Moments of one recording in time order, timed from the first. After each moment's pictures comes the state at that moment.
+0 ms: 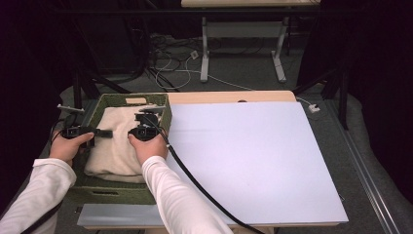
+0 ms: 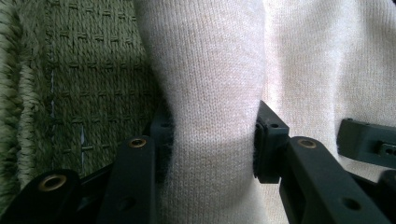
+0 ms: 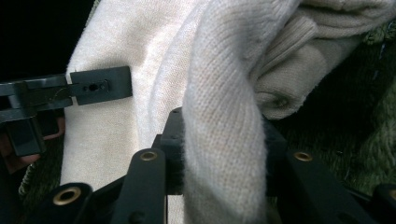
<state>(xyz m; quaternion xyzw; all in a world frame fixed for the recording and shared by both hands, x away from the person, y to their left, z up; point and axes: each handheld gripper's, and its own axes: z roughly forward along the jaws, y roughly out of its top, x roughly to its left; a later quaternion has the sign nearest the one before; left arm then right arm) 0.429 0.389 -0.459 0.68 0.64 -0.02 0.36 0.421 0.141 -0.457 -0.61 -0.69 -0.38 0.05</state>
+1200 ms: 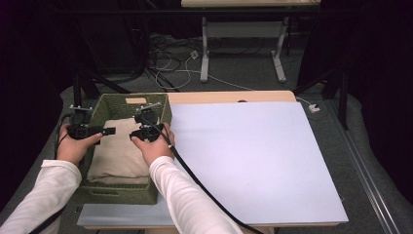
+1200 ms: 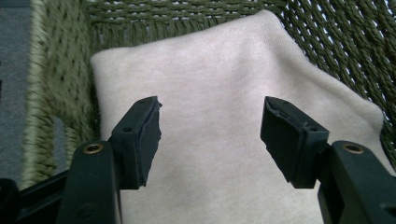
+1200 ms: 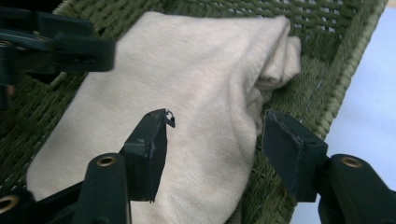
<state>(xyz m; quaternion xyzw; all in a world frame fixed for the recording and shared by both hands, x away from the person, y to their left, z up) 0.426 0.362 -0.452 0.73 0.59 0.13 0.32 0.416 0.129 -0.446 -0.51 -0.77 -0.37 -0.09</state>
